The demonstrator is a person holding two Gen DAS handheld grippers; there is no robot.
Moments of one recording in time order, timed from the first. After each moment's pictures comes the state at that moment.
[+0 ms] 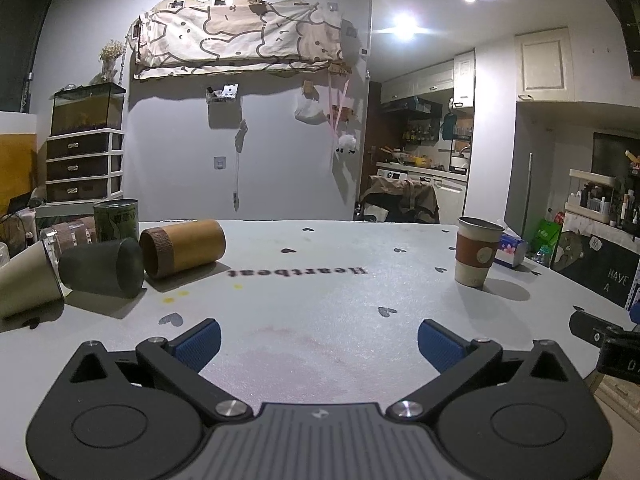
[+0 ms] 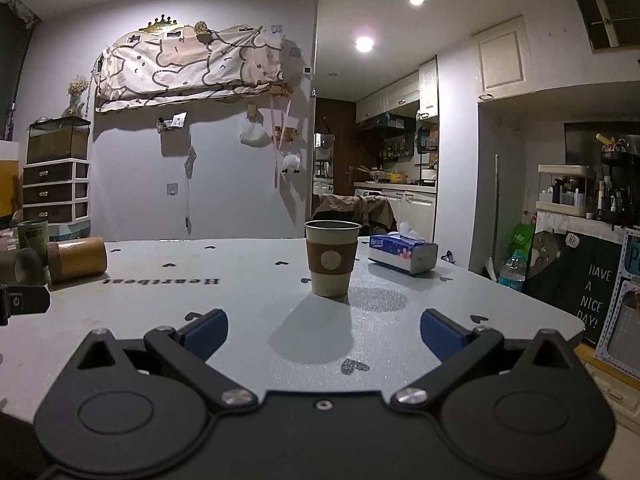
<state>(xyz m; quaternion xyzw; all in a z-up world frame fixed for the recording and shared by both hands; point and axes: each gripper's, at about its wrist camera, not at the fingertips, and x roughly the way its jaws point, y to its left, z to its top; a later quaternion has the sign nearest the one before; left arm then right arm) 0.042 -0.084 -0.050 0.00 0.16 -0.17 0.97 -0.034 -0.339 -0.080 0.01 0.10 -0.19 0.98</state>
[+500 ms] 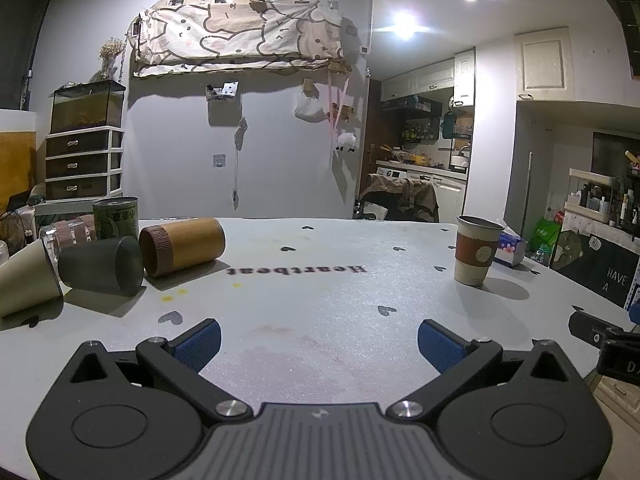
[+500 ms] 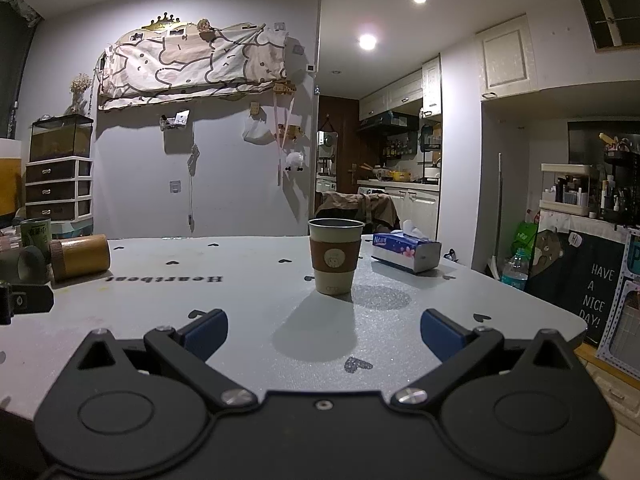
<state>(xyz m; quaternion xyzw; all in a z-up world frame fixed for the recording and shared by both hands) 0.041 -0.084 -0.048 0.00 0.16 -0.18 0.97 -0.034 -0.337 -0.078 0.01 0.10 -0.18 0.98</state>
